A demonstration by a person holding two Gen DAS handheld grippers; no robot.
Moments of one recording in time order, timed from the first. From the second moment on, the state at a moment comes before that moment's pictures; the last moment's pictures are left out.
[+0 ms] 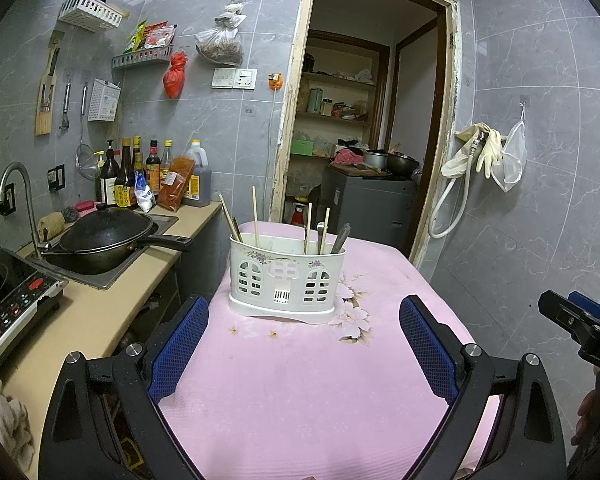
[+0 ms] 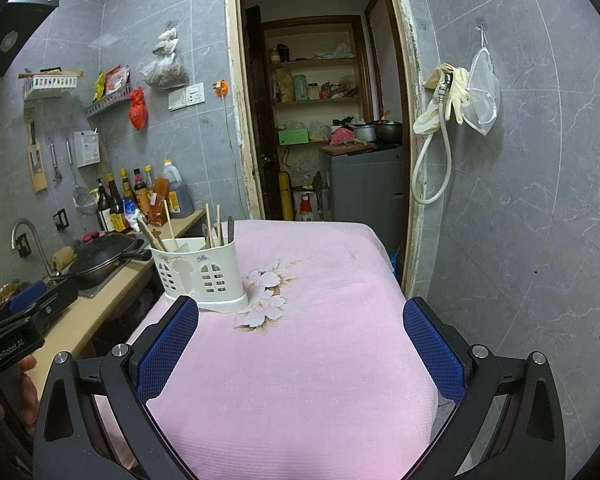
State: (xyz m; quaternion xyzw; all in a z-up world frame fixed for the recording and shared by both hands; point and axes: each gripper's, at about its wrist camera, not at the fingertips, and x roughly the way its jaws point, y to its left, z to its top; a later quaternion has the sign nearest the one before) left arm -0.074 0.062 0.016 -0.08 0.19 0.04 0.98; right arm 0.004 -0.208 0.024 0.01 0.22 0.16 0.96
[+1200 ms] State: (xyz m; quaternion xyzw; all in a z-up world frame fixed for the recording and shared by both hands) left arm -0.074 0.058 0.008 -0.06 0.20 0.05 0.98; right arm 0.004 -0.208 0.023 0.01 0.22 0.16 0.96
